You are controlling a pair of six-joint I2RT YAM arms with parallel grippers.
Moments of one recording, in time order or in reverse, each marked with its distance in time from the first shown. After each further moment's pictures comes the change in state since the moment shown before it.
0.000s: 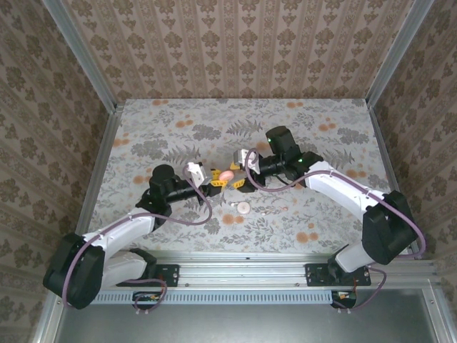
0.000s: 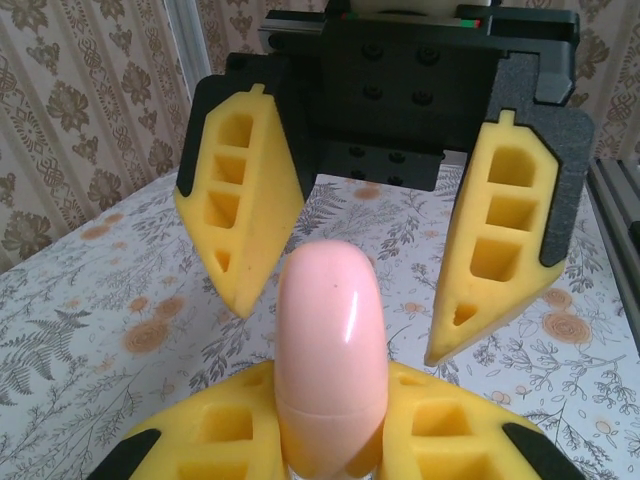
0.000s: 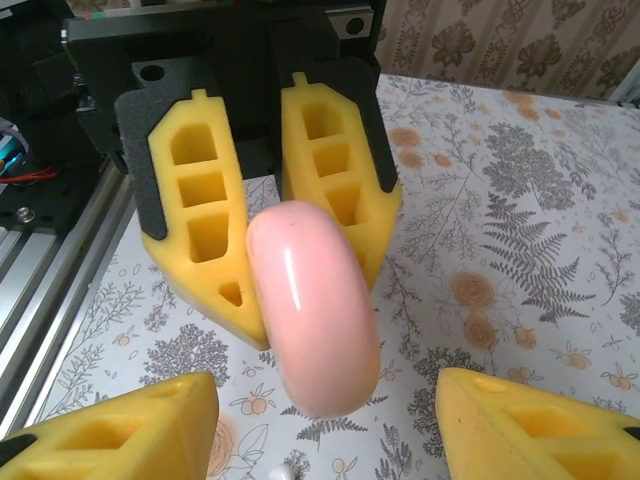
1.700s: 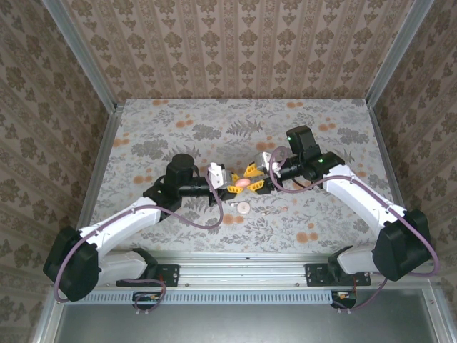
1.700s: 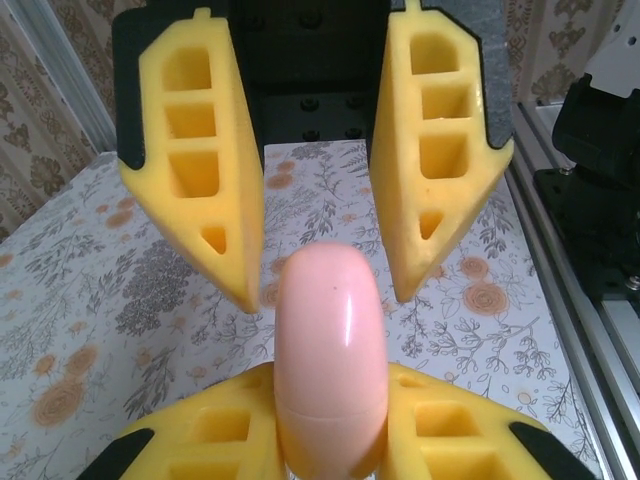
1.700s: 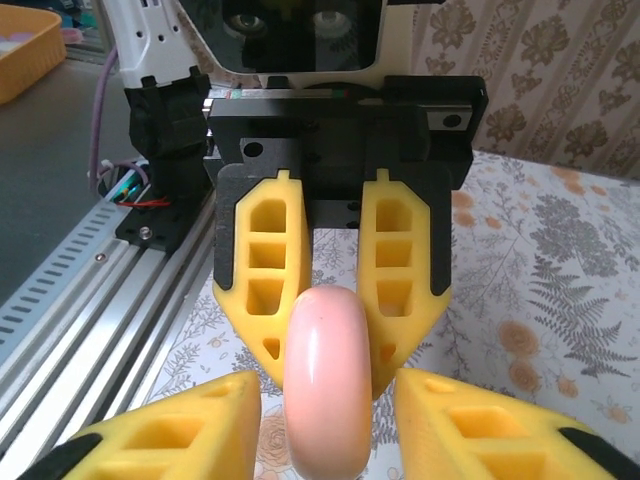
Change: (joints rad) left arm -0.161 0.047 0.240 -0.375 0.002 0.201; right arm -0.119 -0.148 -0.045 -0.183 -0.262 -0.166
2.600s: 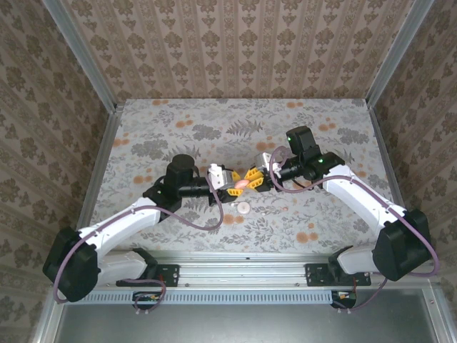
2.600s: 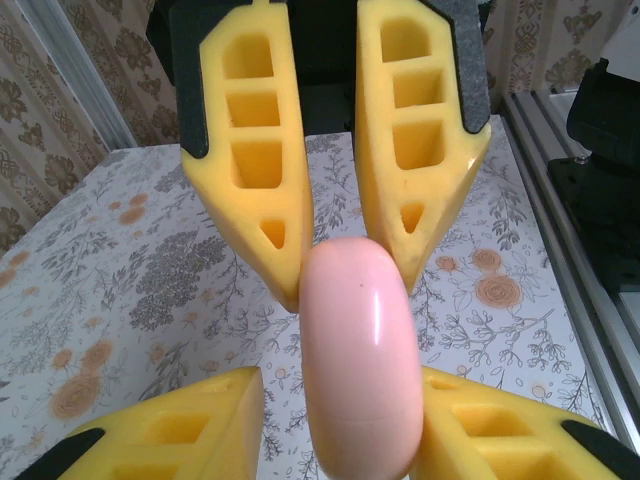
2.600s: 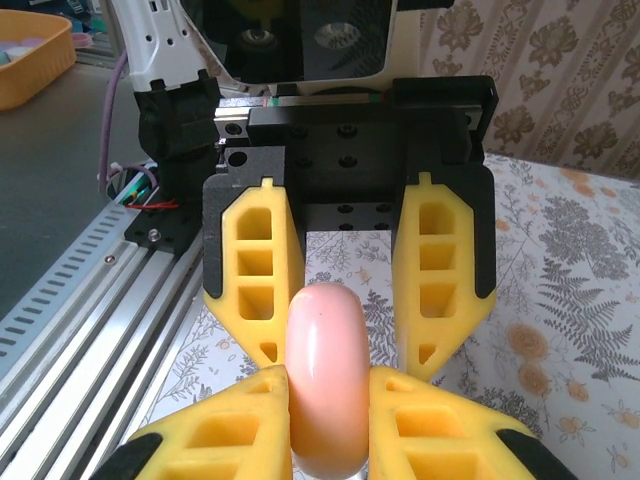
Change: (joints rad) left arm -0.009 -0.004 -0.002 -0.011 -0.026 0.023; right arm 0.000 0.001 0.000 -0.020 -0.024 -0.013
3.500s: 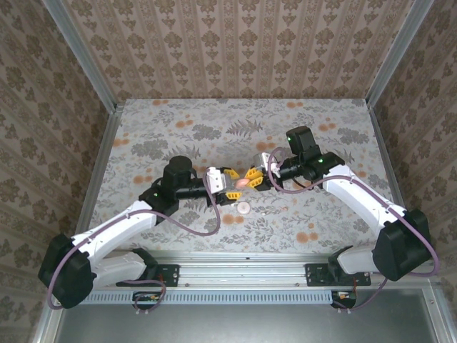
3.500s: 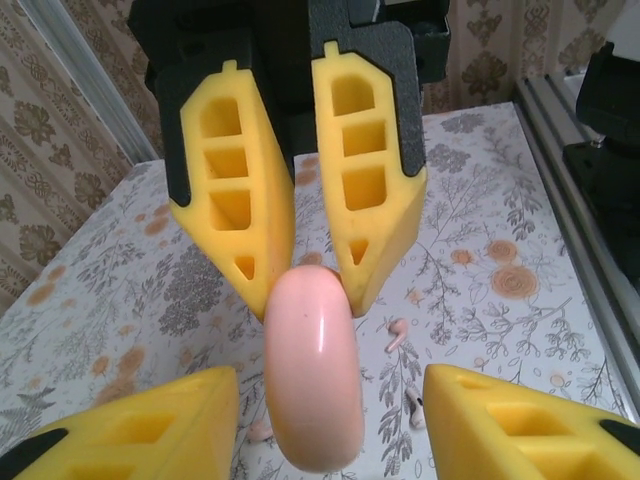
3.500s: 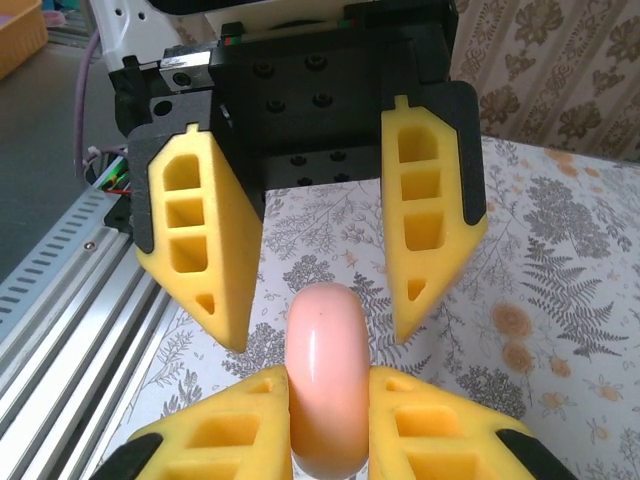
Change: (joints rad) left arm -0.016 -0.061 0.000 -0.043 -0.047 0.066; right arm 0.000 0.000 0.000 0.000 0.047 0.002
